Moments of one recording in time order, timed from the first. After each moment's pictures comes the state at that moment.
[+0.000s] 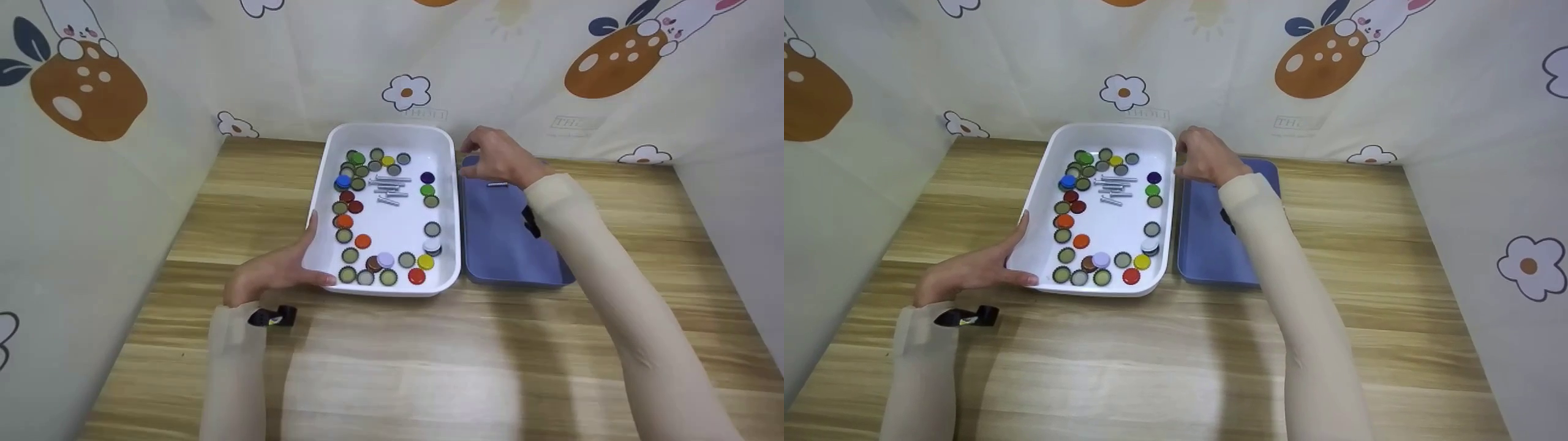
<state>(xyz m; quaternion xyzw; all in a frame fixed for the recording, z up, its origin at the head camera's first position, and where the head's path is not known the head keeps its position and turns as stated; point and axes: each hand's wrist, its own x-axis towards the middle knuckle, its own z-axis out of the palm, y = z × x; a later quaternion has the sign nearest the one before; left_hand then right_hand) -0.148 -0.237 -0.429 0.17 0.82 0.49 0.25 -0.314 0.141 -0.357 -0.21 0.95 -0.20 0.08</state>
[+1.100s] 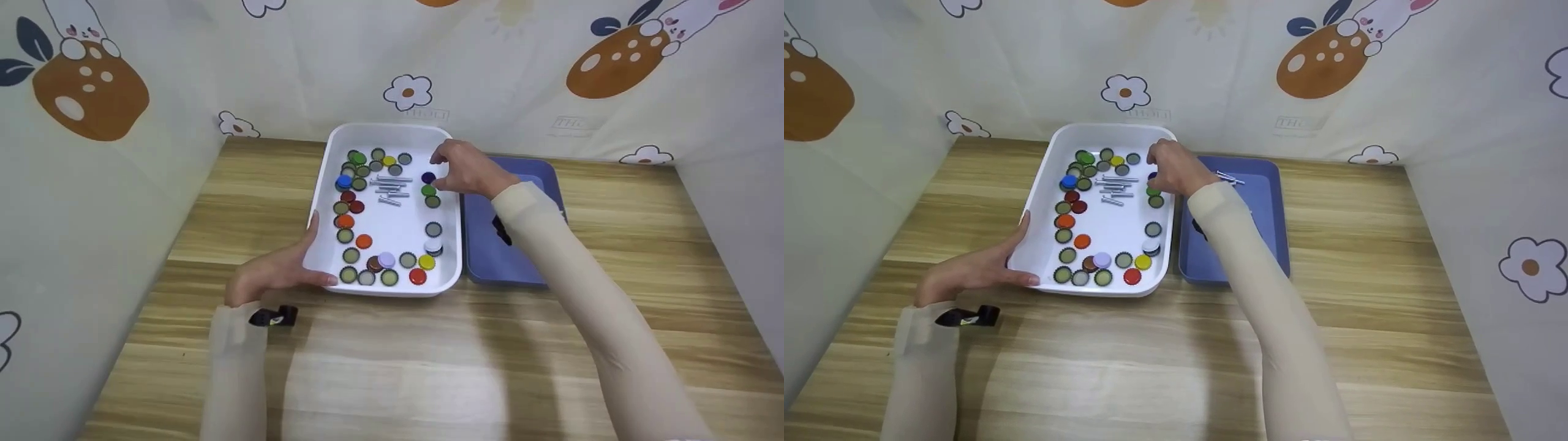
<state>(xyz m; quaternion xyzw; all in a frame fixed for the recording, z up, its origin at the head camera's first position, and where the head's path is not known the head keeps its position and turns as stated) -0.146 -0.237 -0.426 0.16 0.82 0.49 0.25 -0.304 0.092 -0.373 -0.21 0.95 -0.18 0.12</state>
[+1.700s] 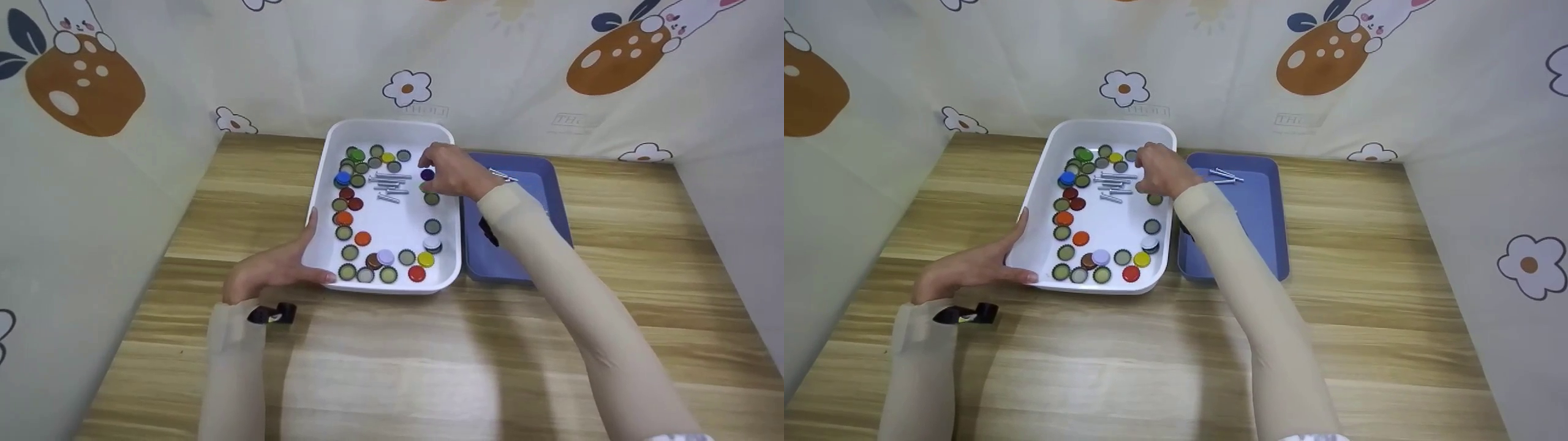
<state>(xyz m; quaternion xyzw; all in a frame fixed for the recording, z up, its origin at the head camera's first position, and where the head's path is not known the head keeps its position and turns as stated) -0.147 -0.237 -0.429 0.14 0.82 0.49 0.26 -0.300 0.072 -0.380 -0.22 0.95 -0.17 0.14</state>
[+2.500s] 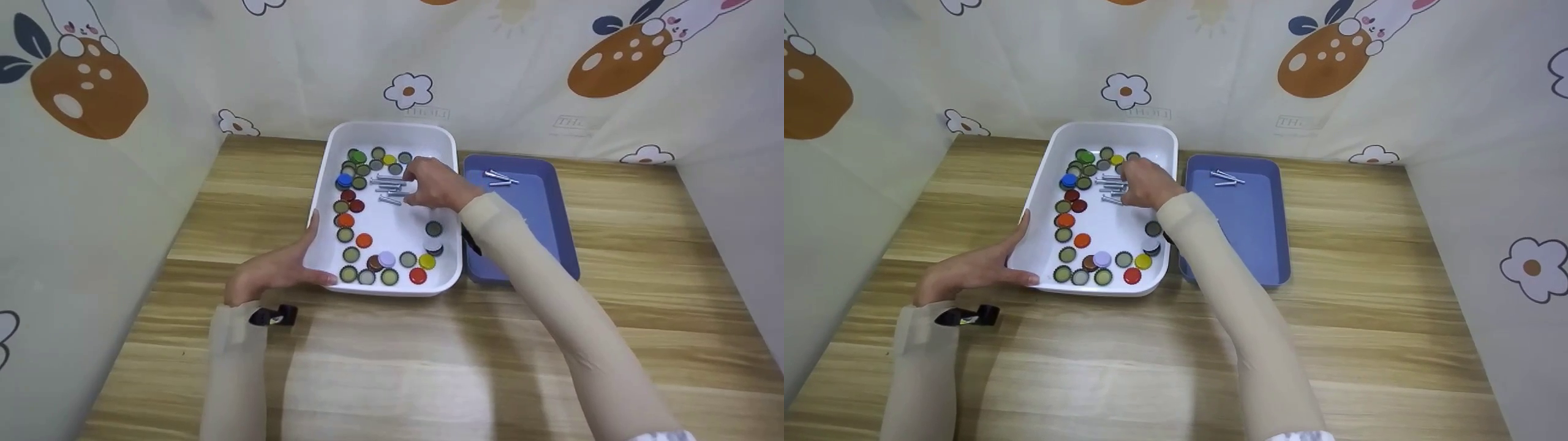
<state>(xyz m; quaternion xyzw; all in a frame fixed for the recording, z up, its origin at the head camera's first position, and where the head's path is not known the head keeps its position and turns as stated) -0.146 -0.237 -0.427 0.15 0.83 0.48 0.25 -0.295 0.046 -0.395 -0.23 0.94 -0.18 0.17</state>
